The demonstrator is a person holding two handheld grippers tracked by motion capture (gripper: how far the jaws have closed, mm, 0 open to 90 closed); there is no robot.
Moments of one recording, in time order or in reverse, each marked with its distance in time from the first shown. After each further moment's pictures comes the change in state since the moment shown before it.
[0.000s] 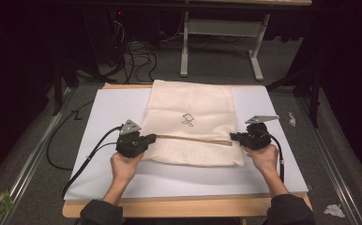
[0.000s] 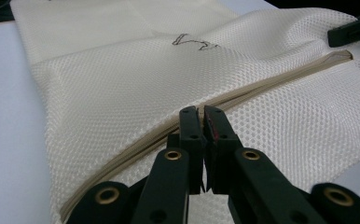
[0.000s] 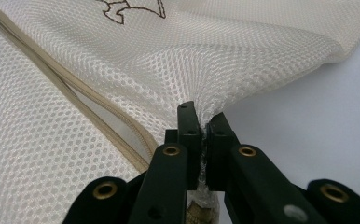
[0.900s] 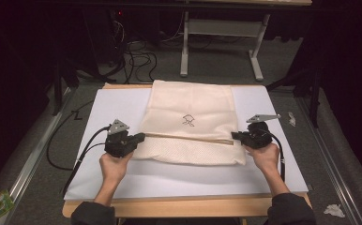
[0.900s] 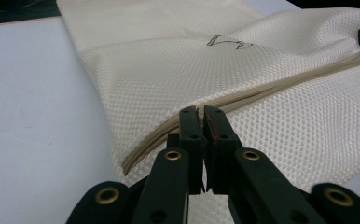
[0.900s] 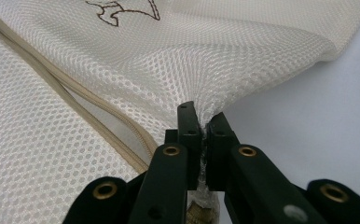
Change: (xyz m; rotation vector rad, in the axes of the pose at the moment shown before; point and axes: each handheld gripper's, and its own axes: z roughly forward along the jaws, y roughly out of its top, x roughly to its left) left arm 0.021 -0.007 -0.021 -0.008 0.065 -0.036; right arm -0.005 0.001 0.000 0.005 -0.016 0.003
